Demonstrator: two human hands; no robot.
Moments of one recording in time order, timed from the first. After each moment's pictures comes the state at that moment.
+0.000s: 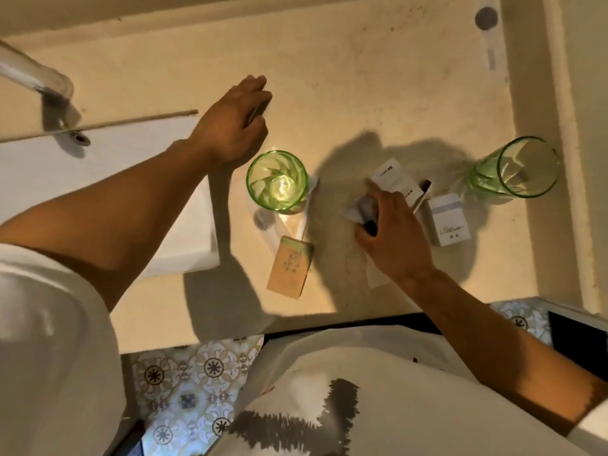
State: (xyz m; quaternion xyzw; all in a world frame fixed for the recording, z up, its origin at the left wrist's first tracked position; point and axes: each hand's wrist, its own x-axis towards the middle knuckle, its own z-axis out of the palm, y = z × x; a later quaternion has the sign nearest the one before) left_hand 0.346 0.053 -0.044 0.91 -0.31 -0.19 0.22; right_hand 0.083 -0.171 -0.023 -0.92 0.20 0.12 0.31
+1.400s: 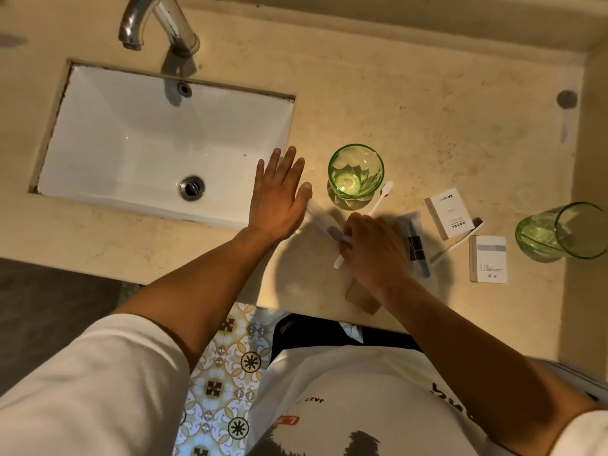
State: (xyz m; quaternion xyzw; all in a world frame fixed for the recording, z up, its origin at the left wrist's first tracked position) left_hand 0.178 0.112 -0.073 0.97 -0.09 -0.09 0.20; right_hand 0.103 -0.077 -0.011 -0.98 -0.02 0.16 0.11
